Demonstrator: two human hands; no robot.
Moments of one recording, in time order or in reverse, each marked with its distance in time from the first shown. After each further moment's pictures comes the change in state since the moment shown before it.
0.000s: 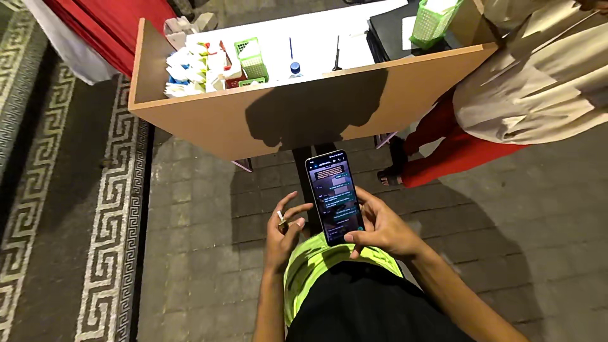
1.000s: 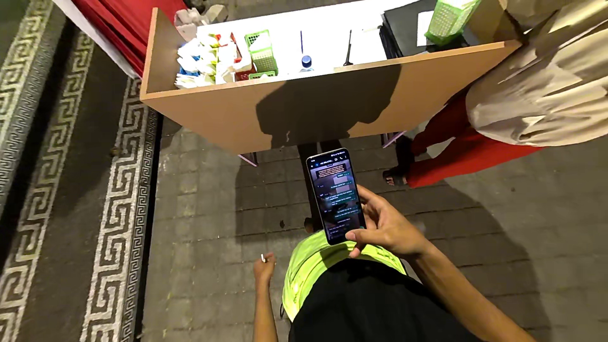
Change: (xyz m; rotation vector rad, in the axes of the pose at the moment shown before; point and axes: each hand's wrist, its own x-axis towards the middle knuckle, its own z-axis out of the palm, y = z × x) left_hand -0.127 -0.234 -0.168 0.689 0.580 -0.777; right_hand 0.007 0.004 0.006 0.025 -0.055 0.023
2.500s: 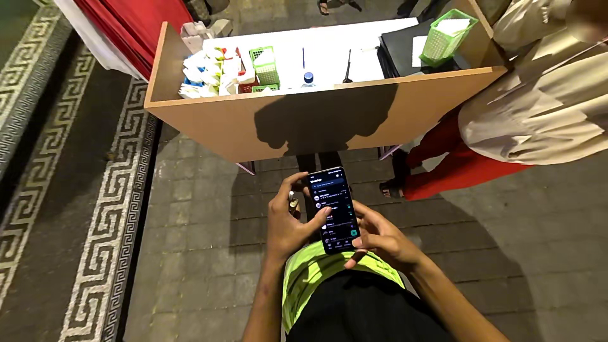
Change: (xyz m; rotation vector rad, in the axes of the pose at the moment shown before) left_hand -0.158 0.348 -0.060 -0.311 -0.089 1.137; right_hand -0.001 0.009 -0.014 0.061 -0.067 0.050
